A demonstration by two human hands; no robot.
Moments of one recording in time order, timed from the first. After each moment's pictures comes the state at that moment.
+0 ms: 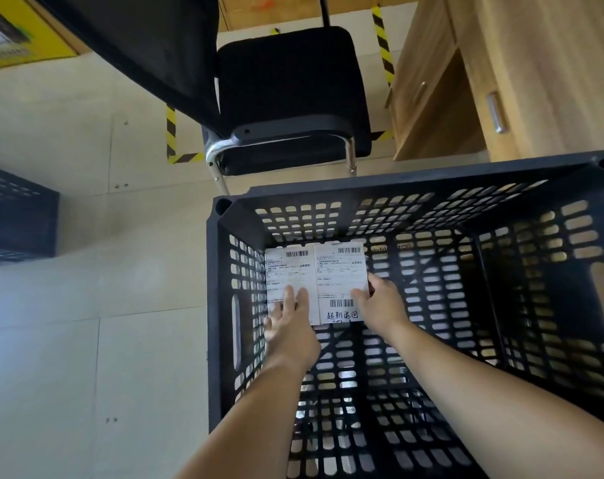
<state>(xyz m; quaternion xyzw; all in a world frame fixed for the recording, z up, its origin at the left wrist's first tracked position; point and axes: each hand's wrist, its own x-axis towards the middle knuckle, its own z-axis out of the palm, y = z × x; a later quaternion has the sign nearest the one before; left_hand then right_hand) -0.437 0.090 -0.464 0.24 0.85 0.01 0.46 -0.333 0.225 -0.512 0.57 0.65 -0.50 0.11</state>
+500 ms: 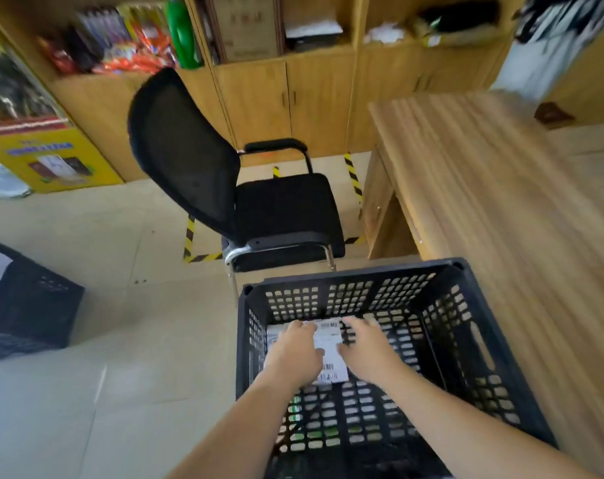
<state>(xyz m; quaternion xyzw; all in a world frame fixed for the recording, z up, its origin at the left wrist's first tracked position) -0.442 0.120 -0.275 0.40 0.85 0.04 0.35 -0.318 0.219 -0.294 0.47 0.78 -0.40 0.12</state>
